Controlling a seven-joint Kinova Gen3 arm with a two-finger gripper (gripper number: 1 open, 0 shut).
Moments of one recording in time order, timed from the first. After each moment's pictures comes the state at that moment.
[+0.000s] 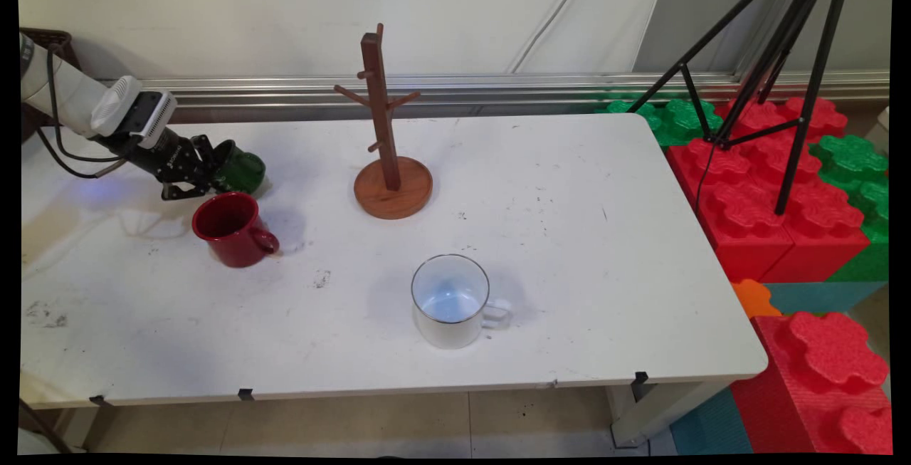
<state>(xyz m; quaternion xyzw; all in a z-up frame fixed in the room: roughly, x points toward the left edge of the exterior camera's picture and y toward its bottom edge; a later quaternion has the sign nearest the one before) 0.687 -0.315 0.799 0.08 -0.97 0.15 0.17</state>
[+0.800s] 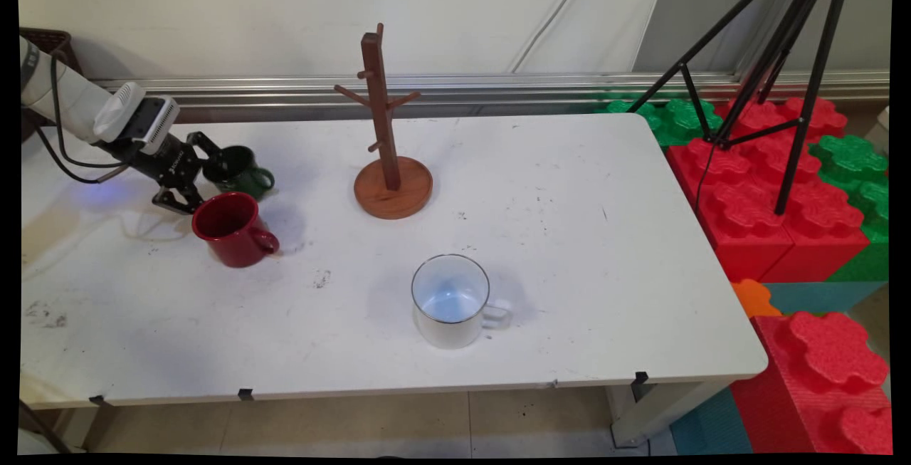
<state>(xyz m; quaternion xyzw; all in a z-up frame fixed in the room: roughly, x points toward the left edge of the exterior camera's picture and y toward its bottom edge) 0.677 -0.322 0.794 0.07 -0.97 0.14 0.17</state>
